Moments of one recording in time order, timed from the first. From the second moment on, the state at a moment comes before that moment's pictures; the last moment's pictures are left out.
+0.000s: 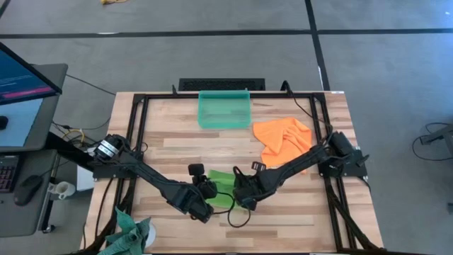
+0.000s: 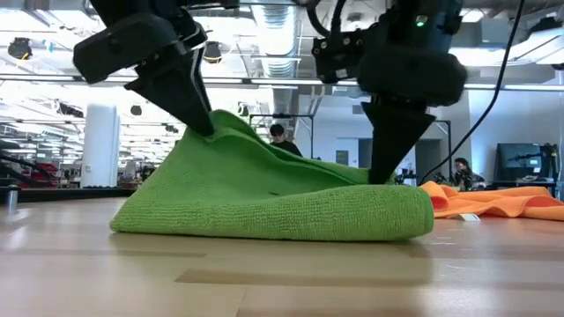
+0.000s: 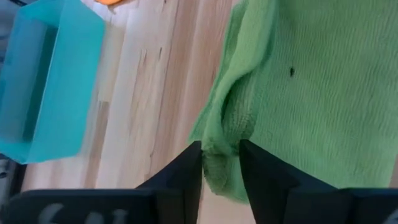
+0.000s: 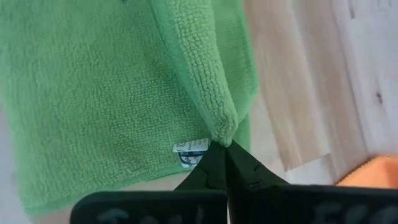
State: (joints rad) left arm -0.54 1.87 1.32 -0.86 -0.71 -0.54; right arm 0.40 1.98 1.41 -0.89 0.28 0.63
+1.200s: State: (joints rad) left arm -0.55 1.87 1.32 -0.86 -0.65 -0.53; right arm 0.40 1.97 1.41 -0.97 0.37 0.66
